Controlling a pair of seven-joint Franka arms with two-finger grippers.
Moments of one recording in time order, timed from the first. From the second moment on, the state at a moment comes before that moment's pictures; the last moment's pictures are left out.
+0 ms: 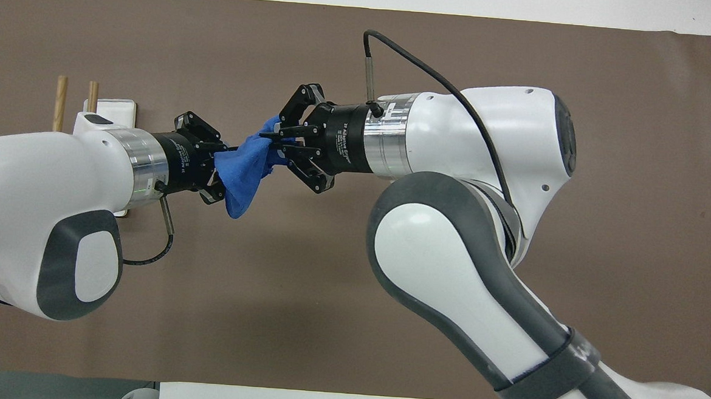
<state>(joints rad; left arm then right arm) -0.42 -0.17 -0.05 -2.20 -0.39 2.45 -2.06 -0.02 0.22 0.66 -1.73 0.88 2.40 1.29</state>
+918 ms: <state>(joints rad) -0.31 -0.13 -0.05 -2.16 -0.39 2.48 -1.90 -0.07 0.17 0.63 -1.72 0.49 2.18 1.10</state>
